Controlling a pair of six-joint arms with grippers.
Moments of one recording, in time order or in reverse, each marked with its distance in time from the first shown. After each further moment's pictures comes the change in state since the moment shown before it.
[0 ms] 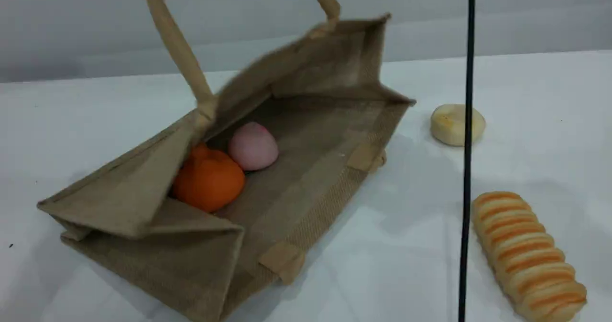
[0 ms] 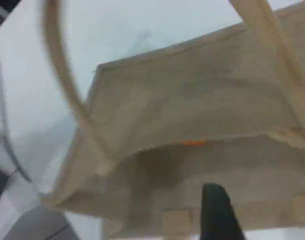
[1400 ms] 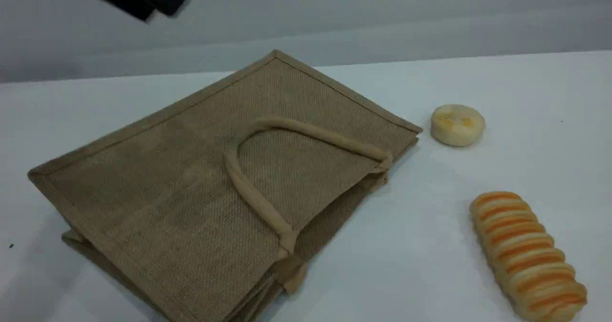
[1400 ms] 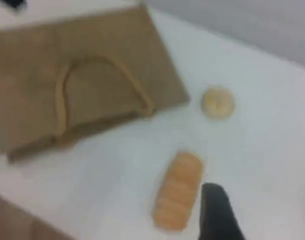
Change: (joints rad) left arm -0.001 -0.189 0.381 0.045 -0.143 0.097; right arm 0.000 -1.226 0.508 -0.693 0.195 0.546
